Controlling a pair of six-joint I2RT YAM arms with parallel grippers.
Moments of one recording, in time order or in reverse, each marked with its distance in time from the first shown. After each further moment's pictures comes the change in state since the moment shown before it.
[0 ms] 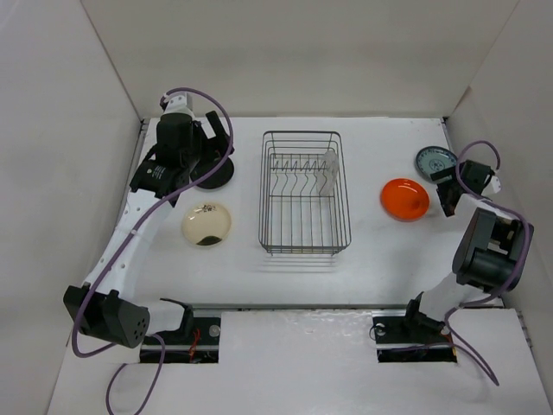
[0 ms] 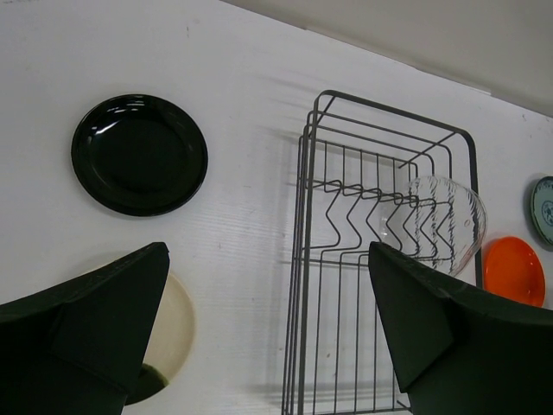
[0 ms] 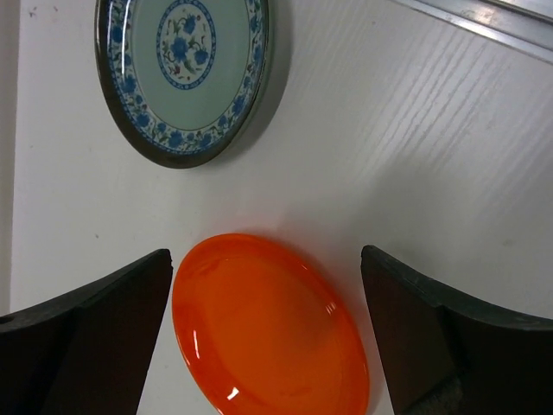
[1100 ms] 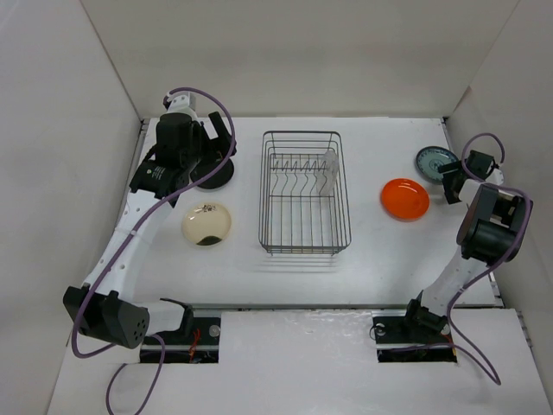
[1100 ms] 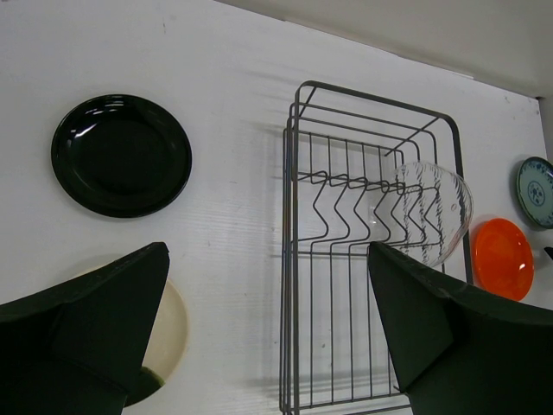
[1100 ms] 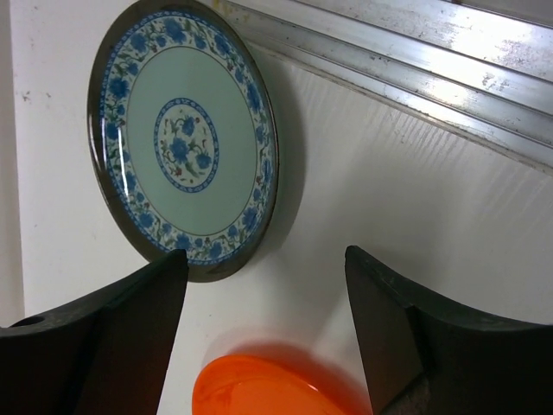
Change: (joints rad) left arm 0.000 -0.004 -0.001 0.008 0.057 0.018; right arm -0.034 0.272 0.226 0.021 0.002 0.050
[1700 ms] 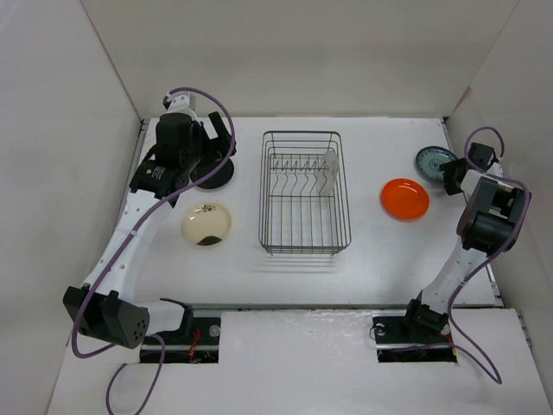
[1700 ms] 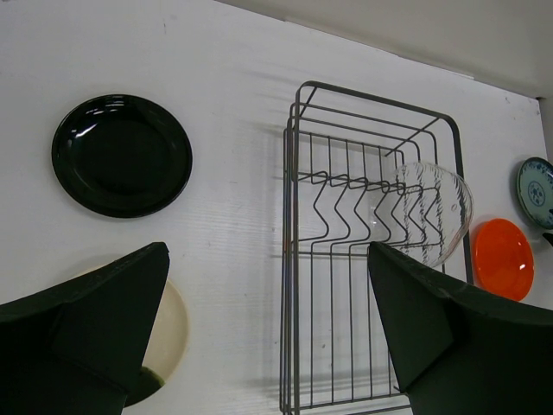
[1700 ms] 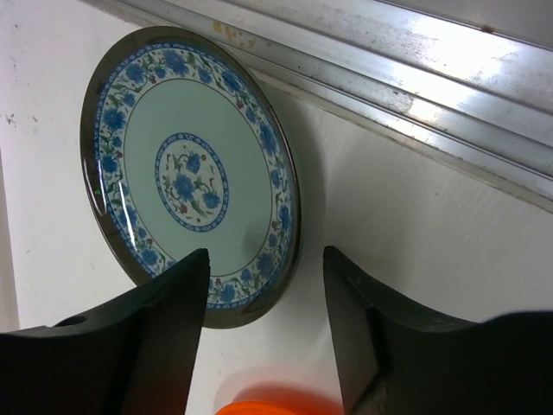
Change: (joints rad) left arm 0.000 0.000 0.000 0.000 0.000 0.000; right arm 0.000 0.120 0.164 -0.100 0.002 0.003
